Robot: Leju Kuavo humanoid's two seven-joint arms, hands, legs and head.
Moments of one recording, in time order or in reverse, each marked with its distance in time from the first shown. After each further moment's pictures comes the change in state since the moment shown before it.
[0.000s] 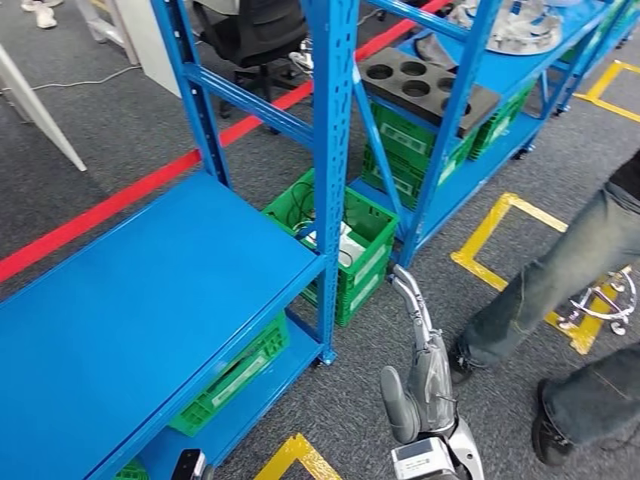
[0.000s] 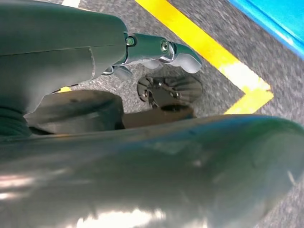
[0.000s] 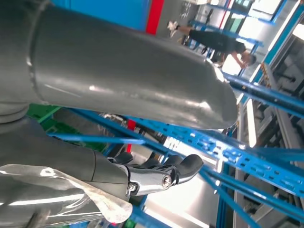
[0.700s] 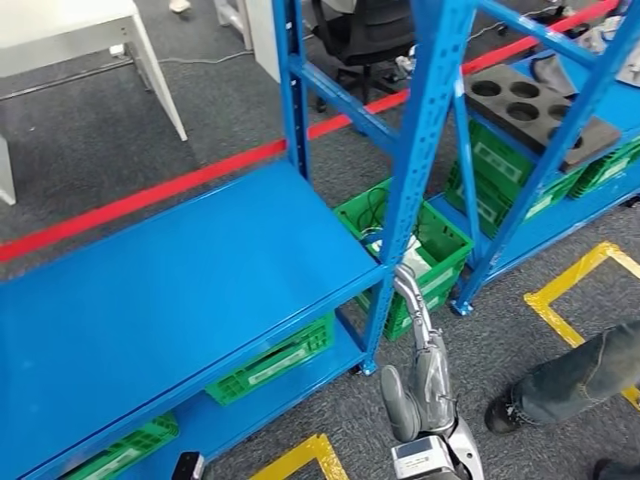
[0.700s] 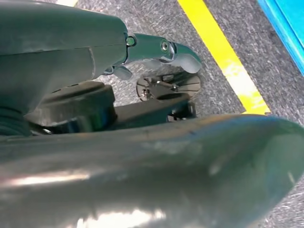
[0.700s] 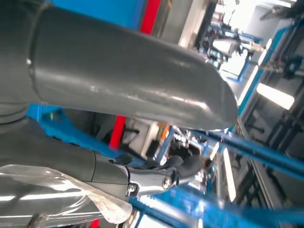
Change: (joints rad) left arm 0.001 0.002 -0.001 0.000 0.000 -0.001 0.001; right arm 0.007 0.000 -0.002 0.000 0.001 -0.003 -0.001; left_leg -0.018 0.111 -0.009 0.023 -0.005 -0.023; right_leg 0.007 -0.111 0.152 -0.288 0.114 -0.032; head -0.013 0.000
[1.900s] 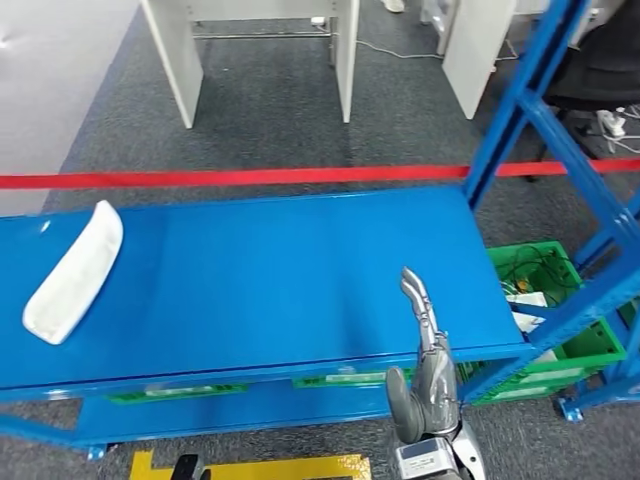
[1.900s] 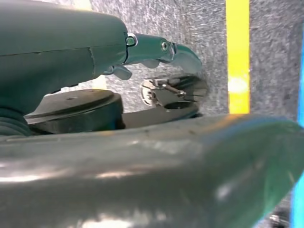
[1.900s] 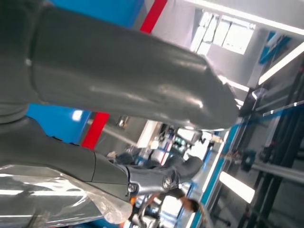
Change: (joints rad) left arm 0.002 -0.001 -0.003 0.000 0.004 -0.001 -0.002; right arm 0.009 -0.001 -0.007 -0.005 -0.002 -0.019 0.002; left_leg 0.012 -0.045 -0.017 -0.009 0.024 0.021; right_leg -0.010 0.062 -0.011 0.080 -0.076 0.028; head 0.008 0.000
